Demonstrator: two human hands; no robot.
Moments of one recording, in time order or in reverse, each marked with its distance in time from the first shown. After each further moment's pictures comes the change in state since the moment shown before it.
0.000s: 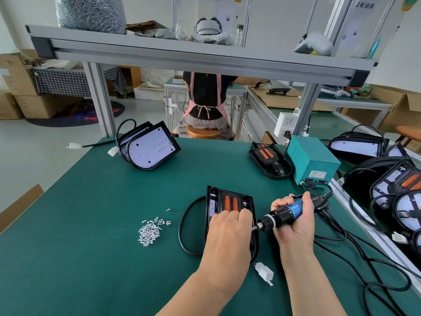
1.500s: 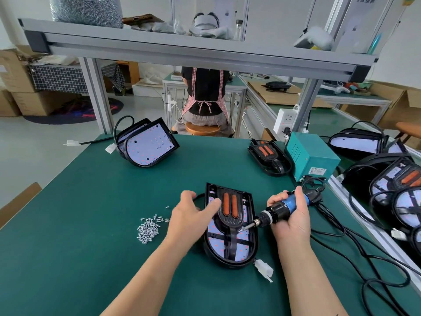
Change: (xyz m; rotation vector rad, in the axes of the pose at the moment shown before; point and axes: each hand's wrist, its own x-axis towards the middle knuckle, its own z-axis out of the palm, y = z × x) left_hand 0.024 -0.078 -0.003 -0.470 -0.052 -0.732; right_hand -0.001 0.007 0.002 -0.084 0.031 -0.017
